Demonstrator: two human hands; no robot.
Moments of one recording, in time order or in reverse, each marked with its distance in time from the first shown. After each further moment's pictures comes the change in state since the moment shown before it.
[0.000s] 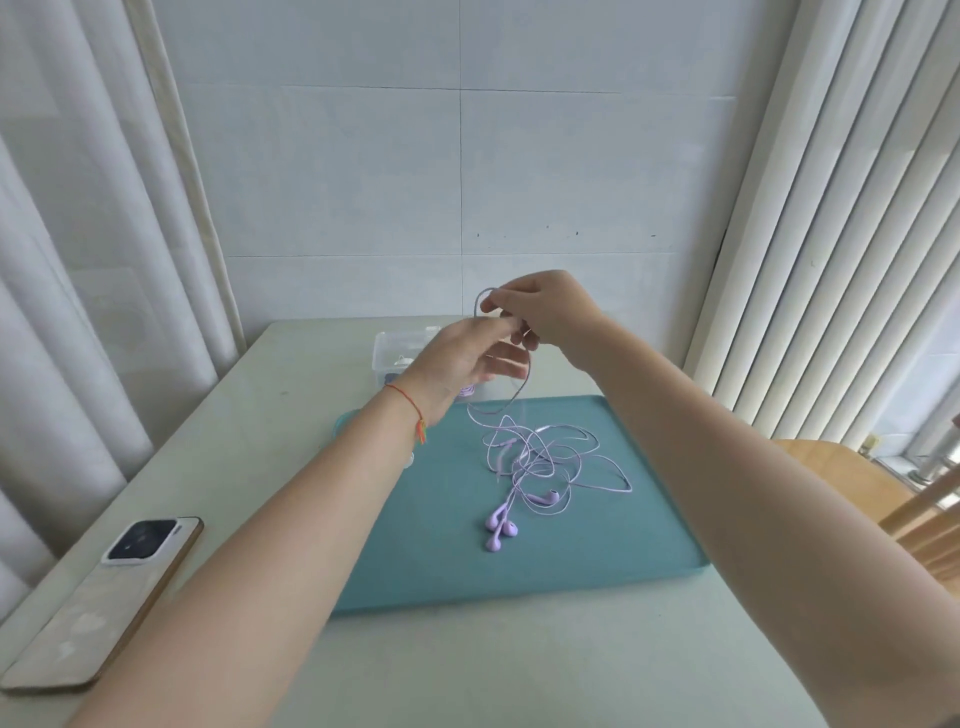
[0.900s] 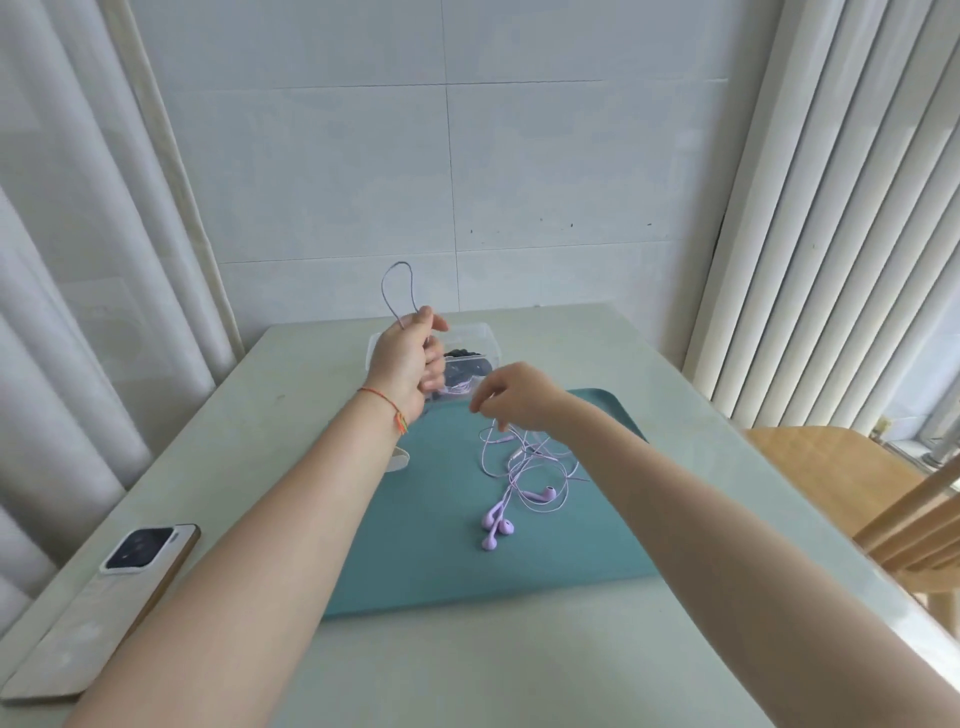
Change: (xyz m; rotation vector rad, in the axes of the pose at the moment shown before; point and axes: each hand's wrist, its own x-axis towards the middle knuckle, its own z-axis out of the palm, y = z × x) left_hand 0.012 -0.022 -0.024 -0.353 0.426 0.002; right_hand -0.020 0.070 0.042 -0.260 -0.280 0.120
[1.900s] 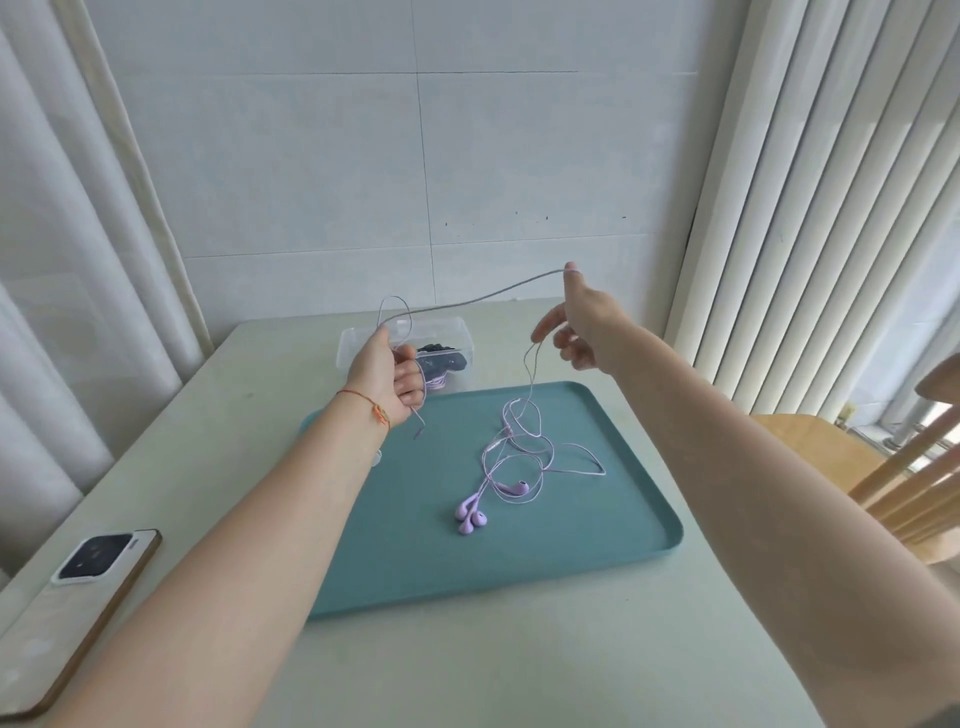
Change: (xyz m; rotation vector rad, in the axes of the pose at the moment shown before) left_hand 0.014 -0.021 -0.003 -0.161 0.050 -0.390; right_hand -0.011 0.010 -0.095 0.462 0.275 0.337
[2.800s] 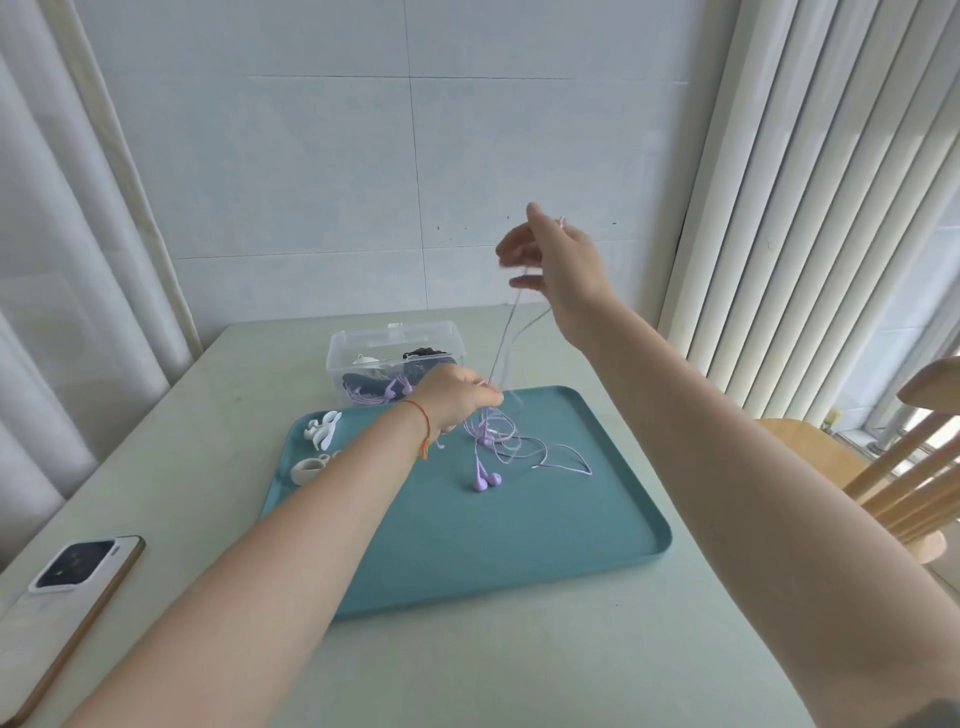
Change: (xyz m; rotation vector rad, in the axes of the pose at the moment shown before) left_hand -0.009 -0.039 0.043 1.033 -0.144 0.257; right_hand -0.028 -0.045 0.010 0.292 0.060 -0.491
